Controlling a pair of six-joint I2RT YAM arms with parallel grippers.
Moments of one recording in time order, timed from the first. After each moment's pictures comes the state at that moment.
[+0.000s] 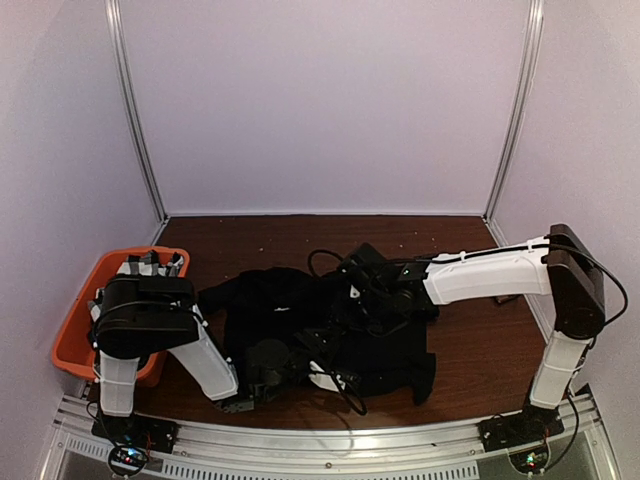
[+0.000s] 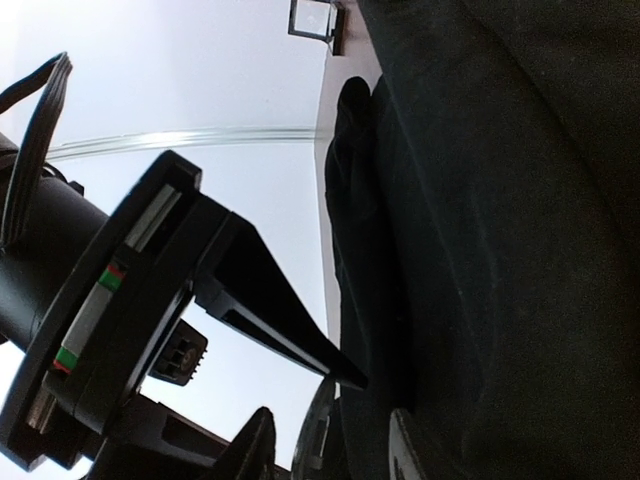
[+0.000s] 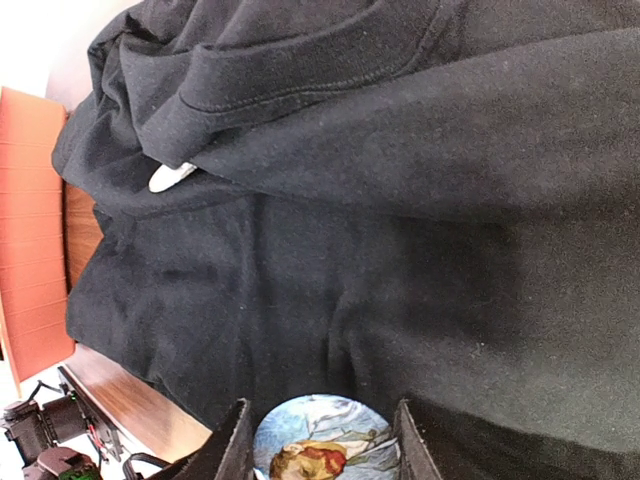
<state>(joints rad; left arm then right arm) -1.25 2.09 0.63 1.31 -0.44 1.44 0.97 1.81 1.21 -0.35 -0.05 1.00</state>
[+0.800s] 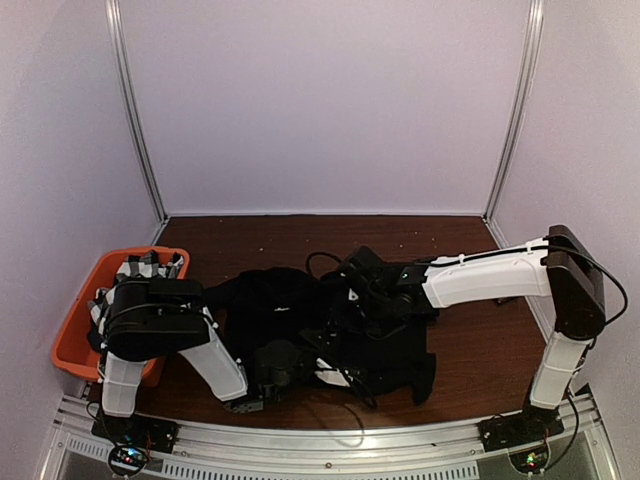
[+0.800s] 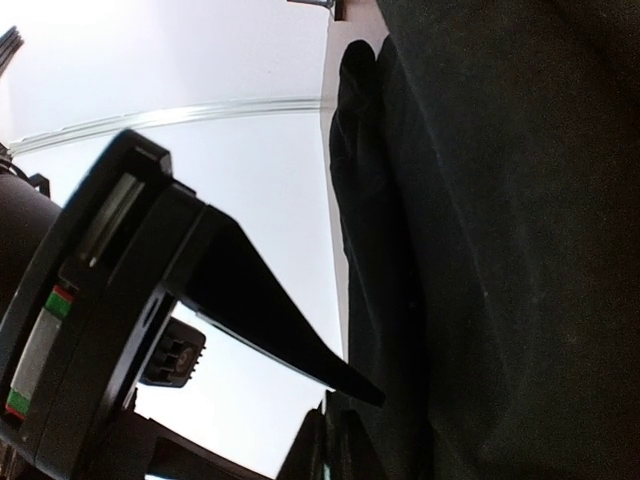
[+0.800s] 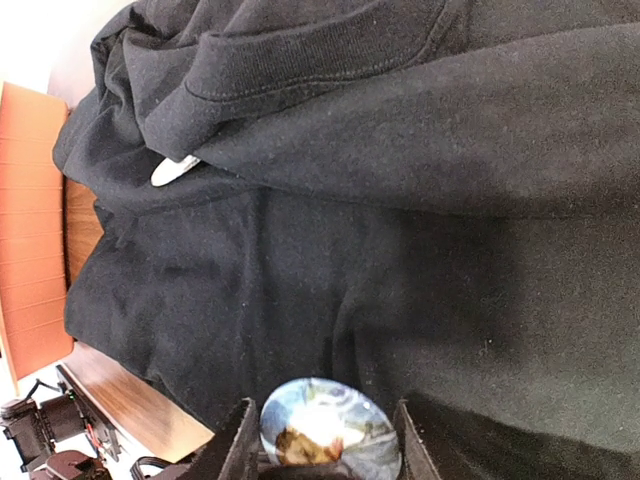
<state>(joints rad) -1.26 2.14 0.71 1.31 -0.54 1.48 0.98 1.81 1.20 -0.33 -0.04 1.00</state>
